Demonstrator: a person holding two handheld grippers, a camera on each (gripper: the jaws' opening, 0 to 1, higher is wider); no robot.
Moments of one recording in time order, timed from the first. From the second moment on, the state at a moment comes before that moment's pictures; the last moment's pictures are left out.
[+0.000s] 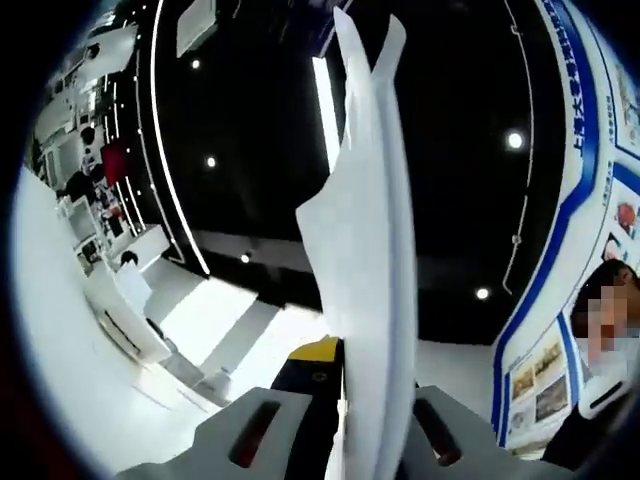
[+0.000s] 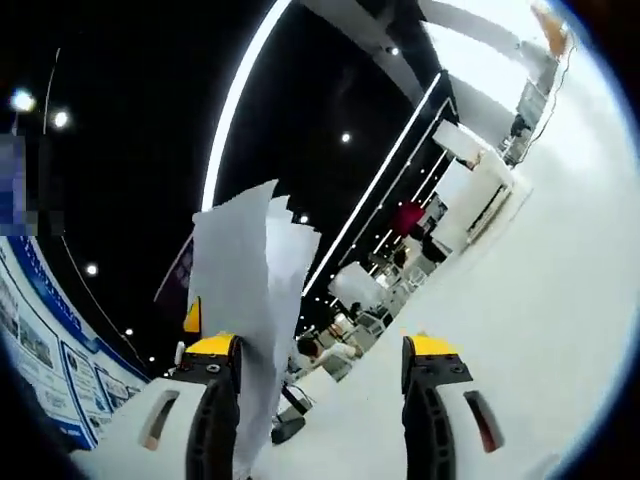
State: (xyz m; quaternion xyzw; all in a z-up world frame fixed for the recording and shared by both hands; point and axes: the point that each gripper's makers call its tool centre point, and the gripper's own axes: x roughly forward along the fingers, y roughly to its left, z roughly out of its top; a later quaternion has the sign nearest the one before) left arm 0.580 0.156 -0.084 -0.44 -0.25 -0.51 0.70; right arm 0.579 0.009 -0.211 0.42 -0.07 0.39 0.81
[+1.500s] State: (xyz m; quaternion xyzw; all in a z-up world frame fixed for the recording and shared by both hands) left arm 0.575 0.115 -0.127 -0.22 -0.15 -0.56 0.79; right arm 0.545 -0.080 -0.129 0.29 -0.12 0.55 0.77
